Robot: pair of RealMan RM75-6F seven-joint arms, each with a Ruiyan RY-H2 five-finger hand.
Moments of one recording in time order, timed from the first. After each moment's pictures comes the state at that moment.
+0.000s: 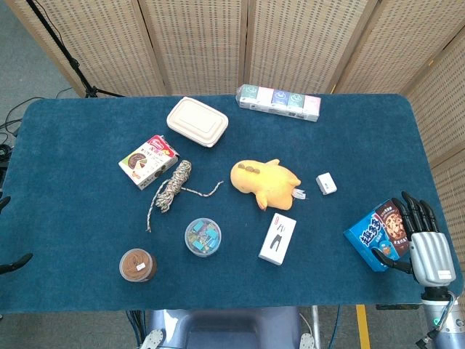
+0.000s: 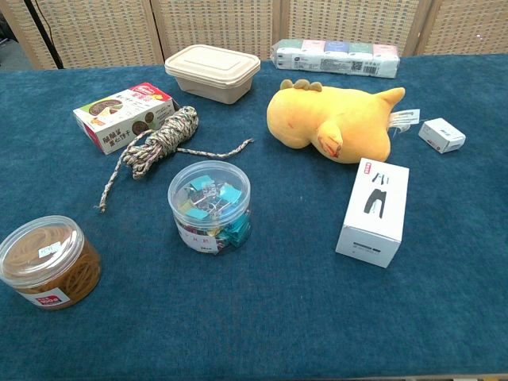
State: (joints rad) left arm -0.05 -0.95 -0.03 -1.67 1.53 1.52 -0.26; right arm 0.11 -1.18 0.09 -1.57 -1.55 1.55 0.09
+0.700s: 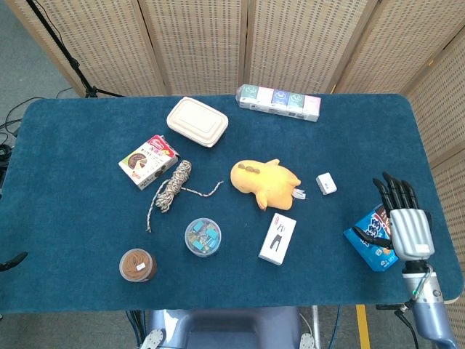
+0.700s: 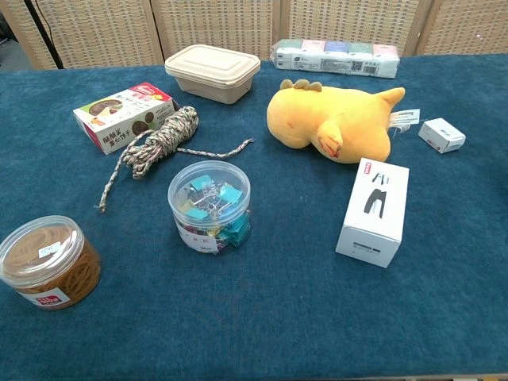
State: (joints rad) left arm -0.04 -0.93 -0.04 -1.66 1.53 1.54 -0.35; right arm 0.24 -1.20 0.20 -1.65 -1.42 1.39 -0.12
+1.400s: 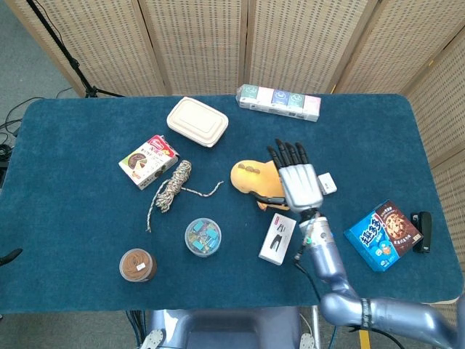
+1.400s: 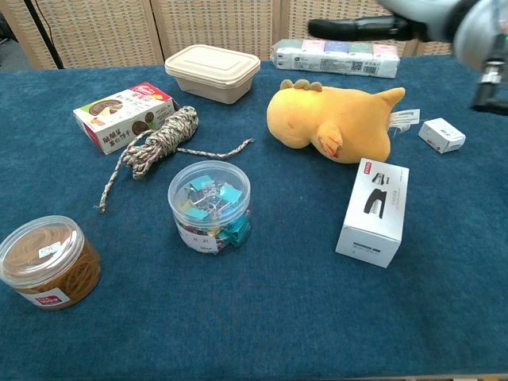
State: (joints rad) left arm -0.07 -0.88 -0.04 -1.60 1.55 1.50 -0.52; right arm 0.76 -1.58 0.41 -1.73 -0.92 1.21 -0.82
